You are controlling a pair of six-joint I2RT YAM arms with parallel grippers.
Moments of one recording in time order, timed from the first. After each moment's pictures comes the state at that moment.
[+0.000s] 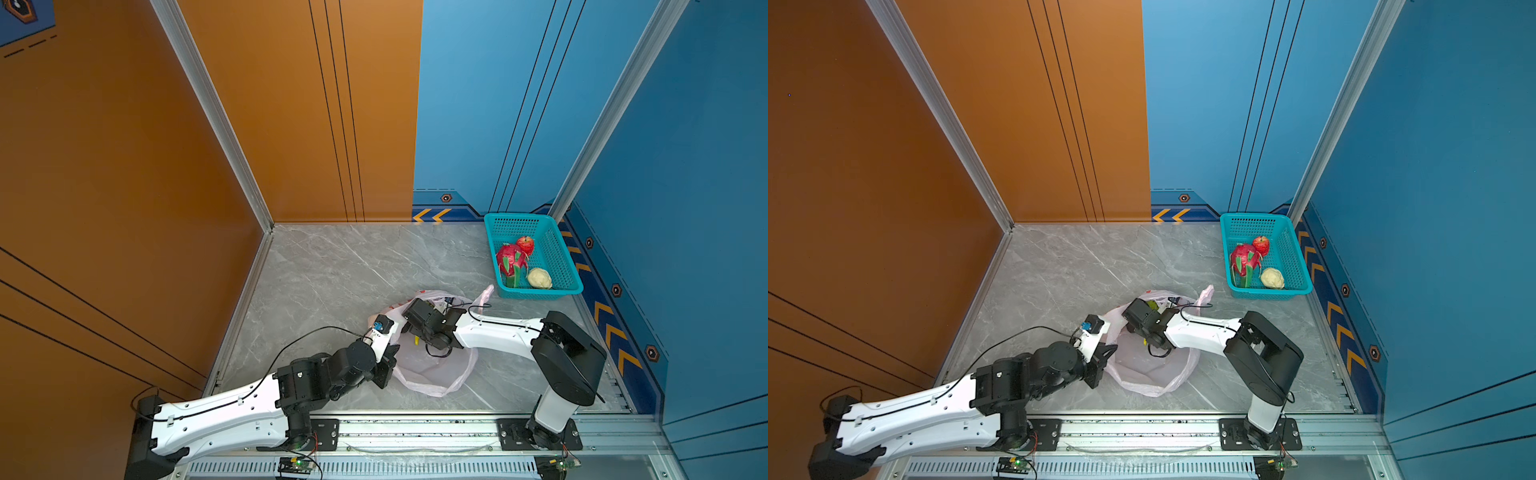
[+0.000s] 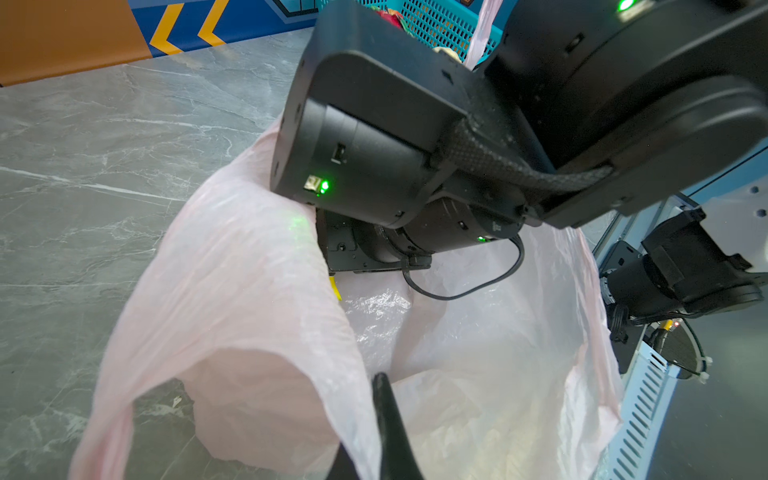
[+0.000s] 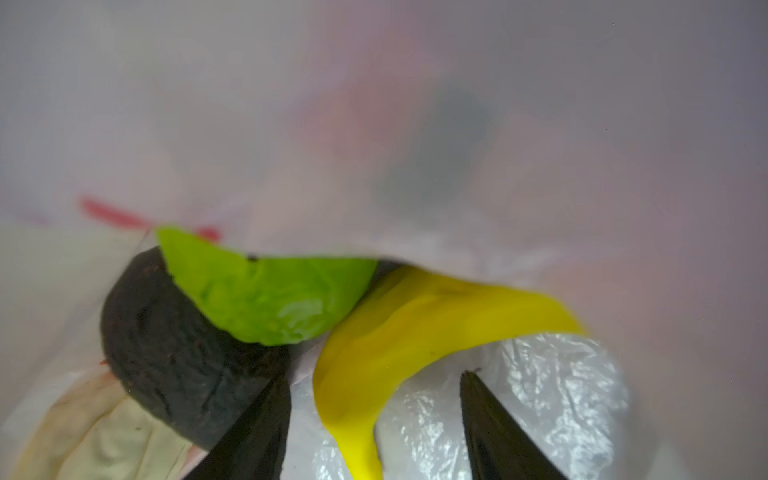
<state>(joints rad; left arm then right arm) -1.20 0.78 0.64 -0.40 -0.34 -0.41 0.93 1.73 1.05 -0.46 0.33 1.35</state>
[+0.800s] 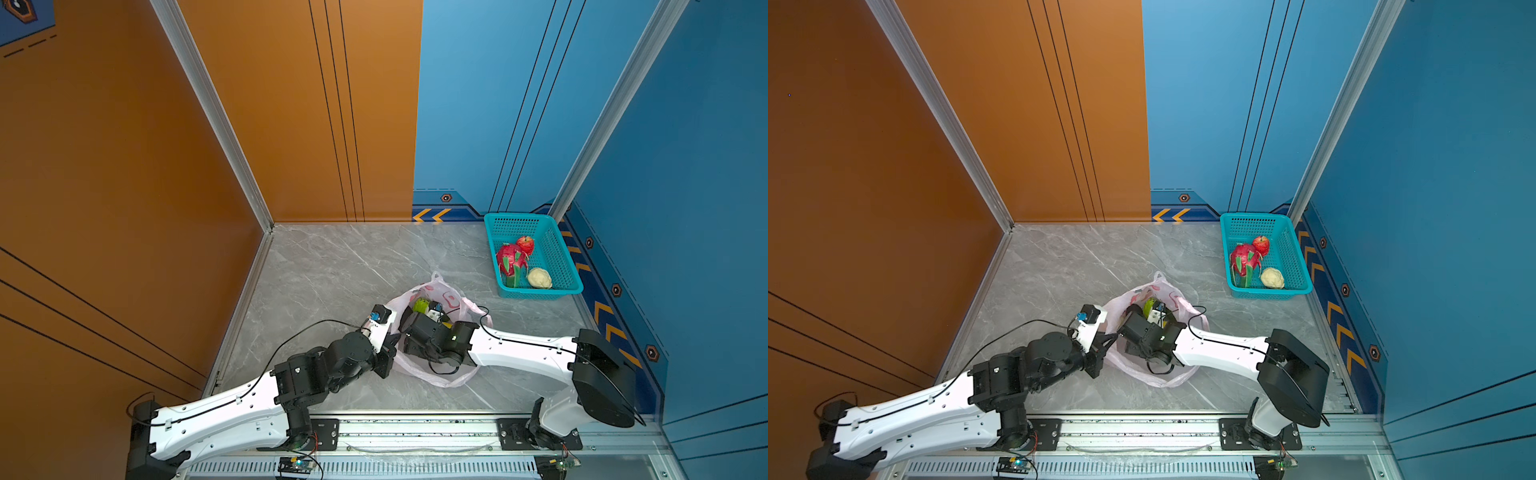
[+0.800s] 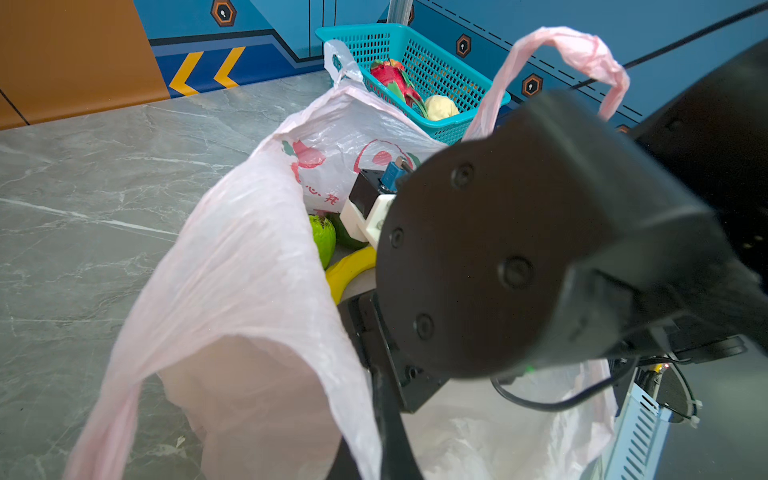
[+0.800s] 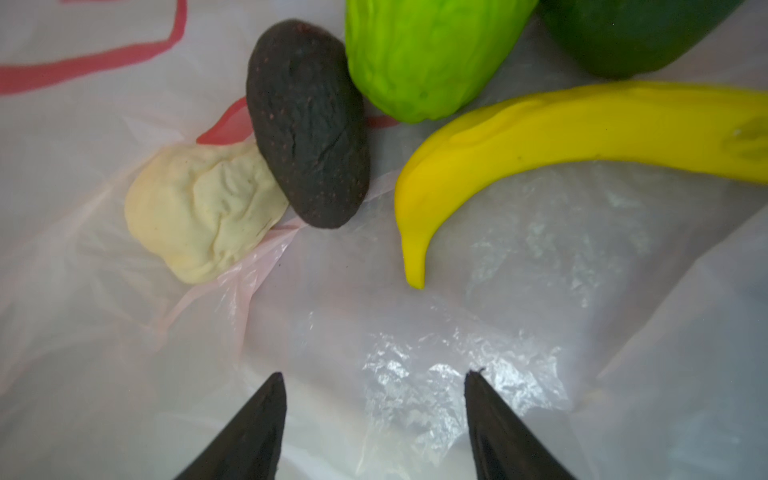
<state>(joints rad) -1.15 0.79 0.68 -0.34 -0.31 -0.38 1.04 1.58 0.99 -0.50 0.21 1.22</state>
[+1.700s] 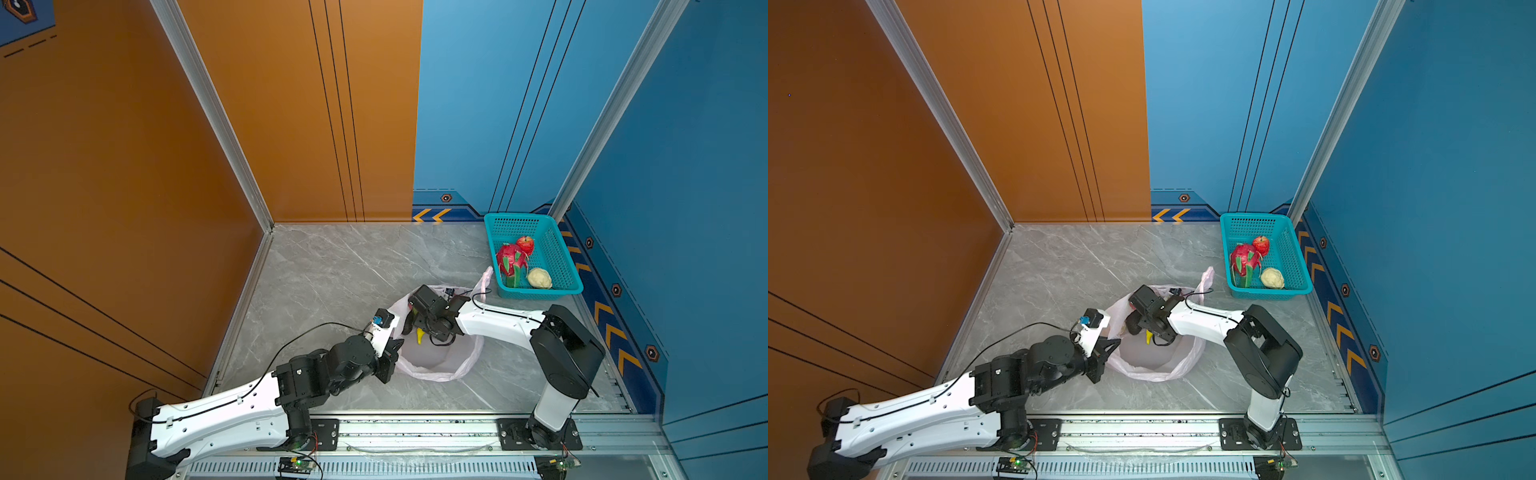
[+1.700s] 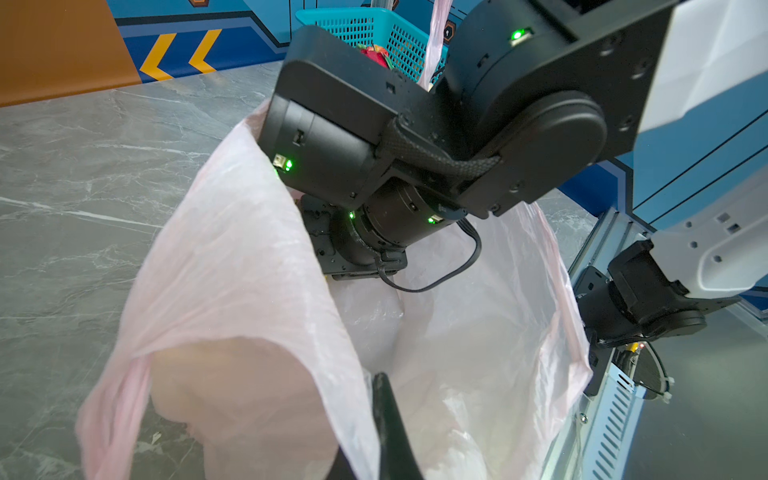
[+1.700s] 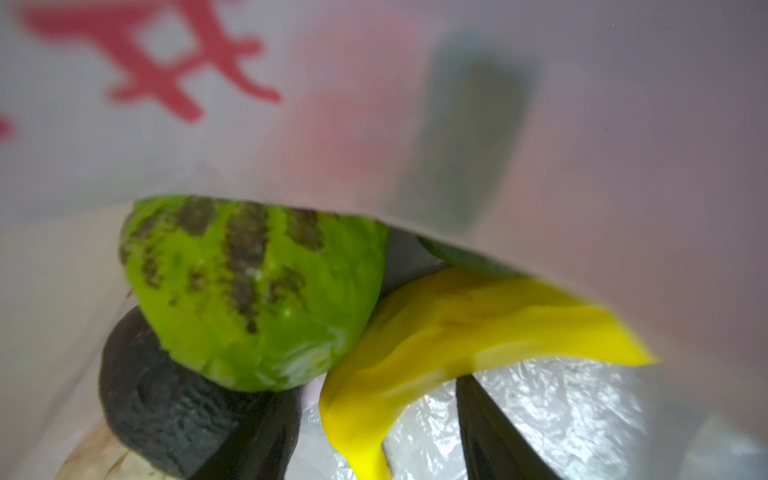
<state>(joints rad) -1.19 0.79 0.67 -0.34 -0.29 -0.41 0.83 1.77 1.11 -0.52 0.21 1.26</state>
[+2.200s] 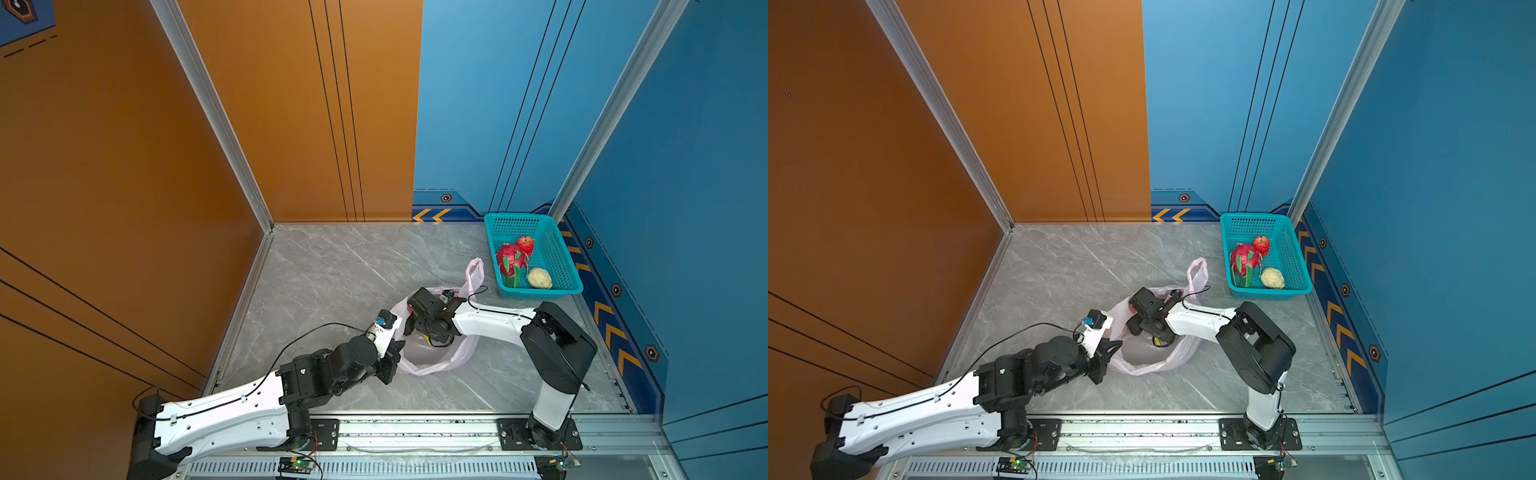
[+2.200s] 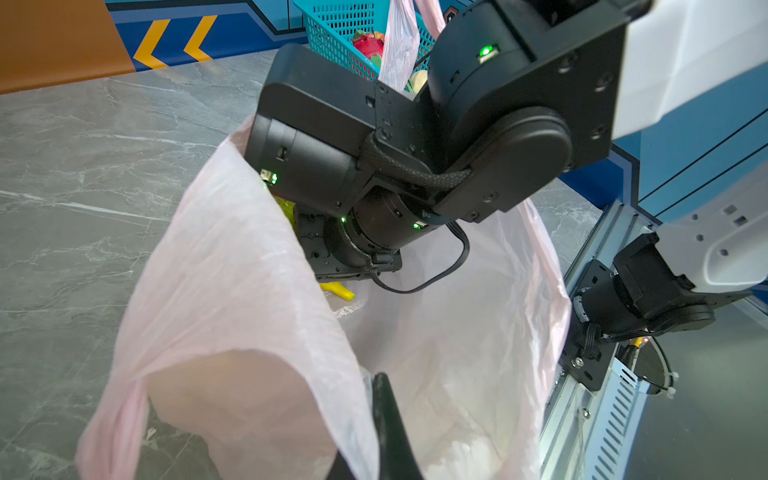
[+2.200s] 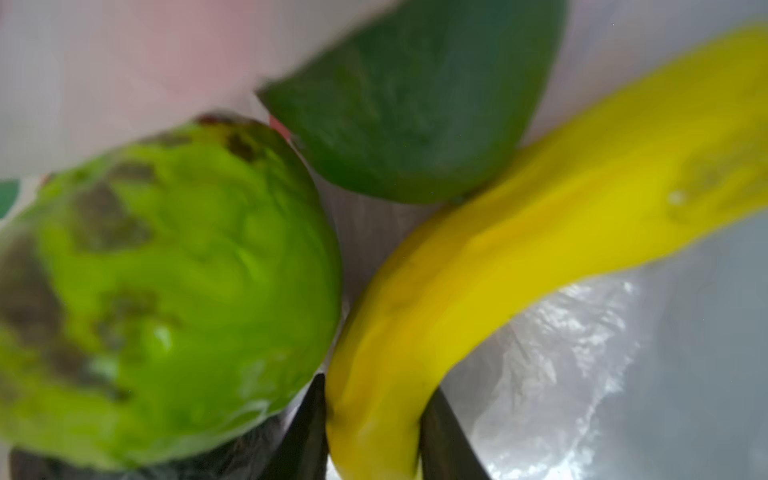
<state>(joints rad) -1.20 0.81 0.67 -0.34 -0.29 -0.41 0.83 1.81 1.09 -0.49 0.20 1.28</state>
